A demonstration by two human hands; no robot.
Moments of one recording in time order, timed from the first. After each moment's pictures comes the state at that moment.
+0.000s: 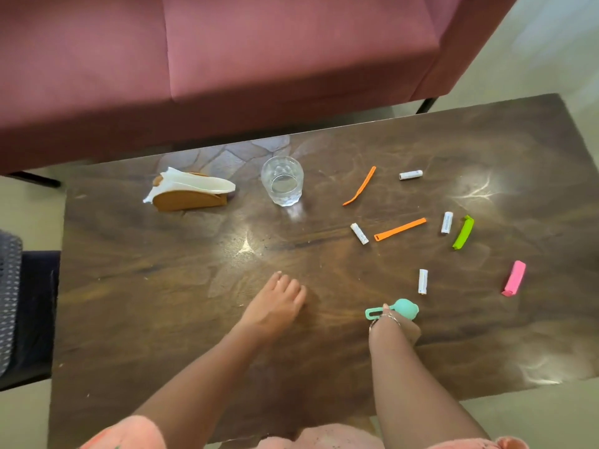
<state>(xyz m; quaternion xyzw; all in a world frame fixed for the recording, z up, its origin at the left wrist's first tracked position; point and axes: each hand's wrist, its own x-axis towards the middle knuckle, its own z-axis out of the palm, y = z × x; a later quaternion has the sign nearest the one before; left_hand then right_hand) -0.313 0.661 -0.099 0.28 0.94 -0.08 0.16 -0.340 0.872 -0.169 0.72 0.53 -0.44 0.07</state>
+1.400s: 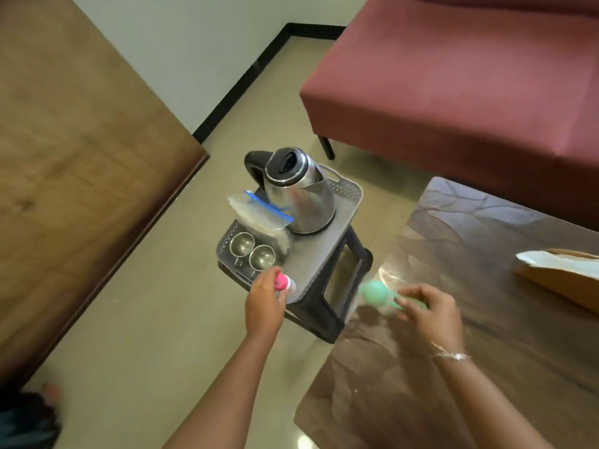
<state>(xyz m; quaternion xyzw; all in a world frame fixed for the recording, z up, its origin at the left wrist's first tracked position) -0.049 0.215 -0.068 -0.58 0.77 0.25 -0.10 -0.246 0.370 -0.072 -0.14 0.81 -0.44 0.37</state>
